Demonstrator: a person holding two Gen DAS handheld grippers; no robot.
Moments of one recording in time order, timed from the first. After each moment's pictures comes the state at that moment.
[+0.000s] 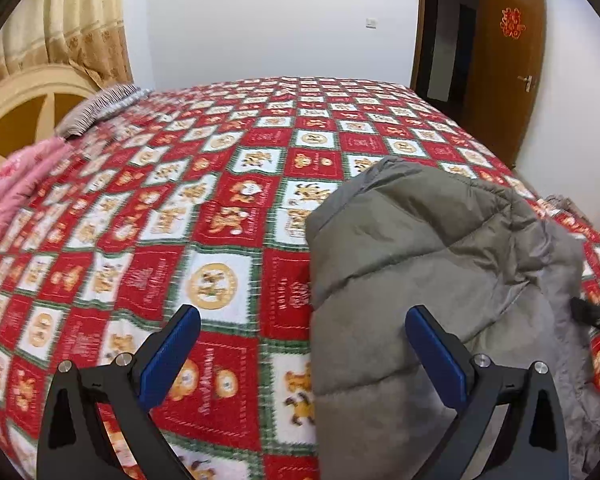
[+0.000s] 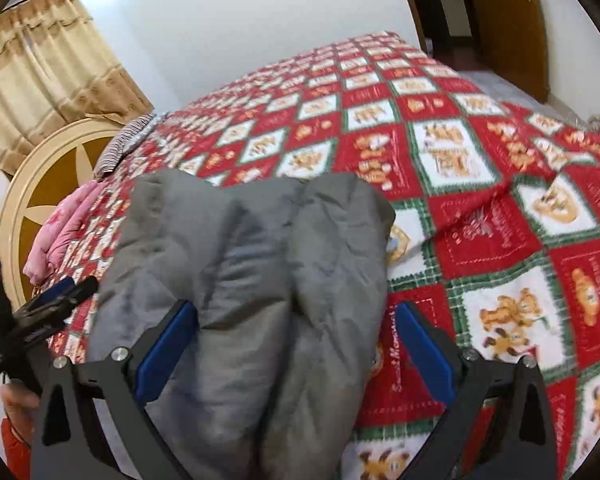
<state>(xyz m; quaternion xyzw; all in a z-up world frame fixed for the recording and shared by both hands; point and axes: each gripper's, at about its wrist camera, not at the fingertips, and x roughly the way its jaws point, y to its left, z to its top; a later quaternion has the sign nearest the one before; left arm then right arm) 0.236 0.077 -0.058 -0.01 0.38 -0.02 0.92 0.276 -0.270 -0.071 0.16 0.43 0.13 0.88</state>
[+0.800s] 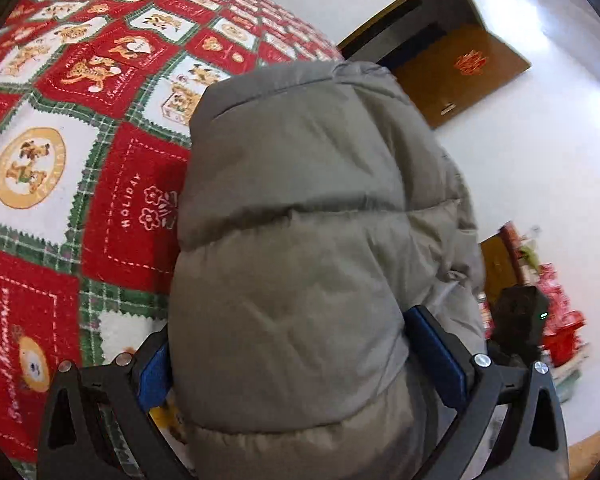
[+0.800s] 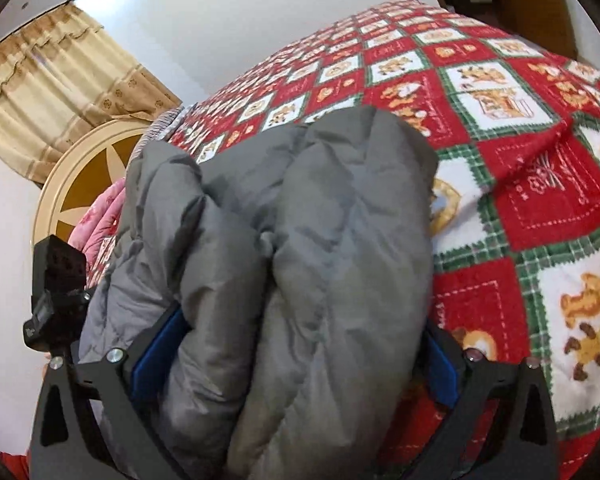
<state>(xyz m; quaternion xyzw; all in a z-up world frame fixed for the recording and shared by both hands) 0.289 0.091 -0.132 -0.27 0.47 -0.26 0.80 0.280 -0.266 -0.113 0.21 0.44 0.21 0.85</state>
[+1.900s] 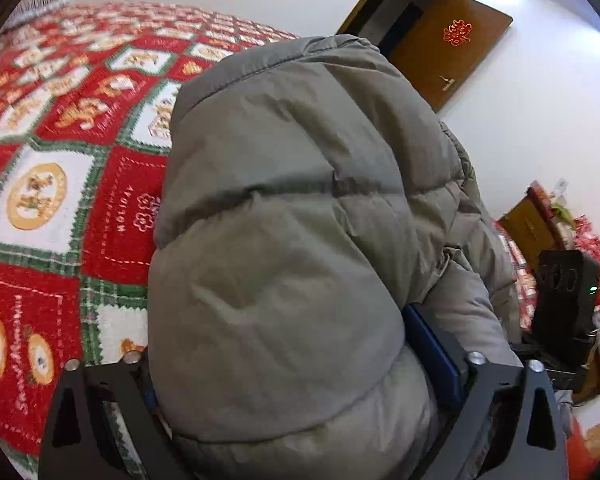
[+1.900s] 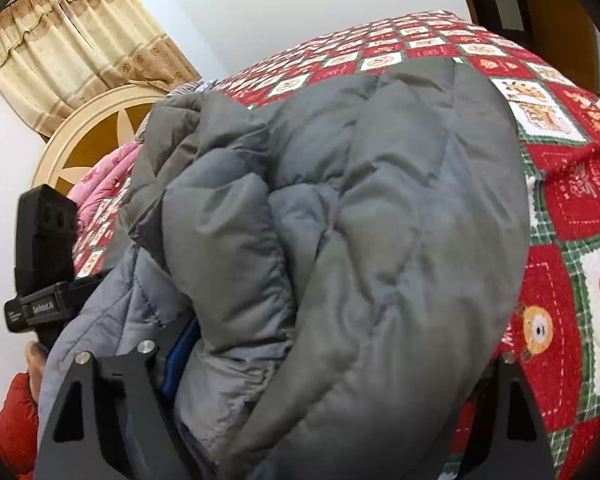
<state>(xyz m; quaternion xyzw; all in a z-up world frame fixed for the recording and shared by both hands) 0.256 0.038 -0.123 -0.14 0.44 -0.23 0.86 0.269 -0.222 -0.117 0.14 0.44 0.23 0.86</state>
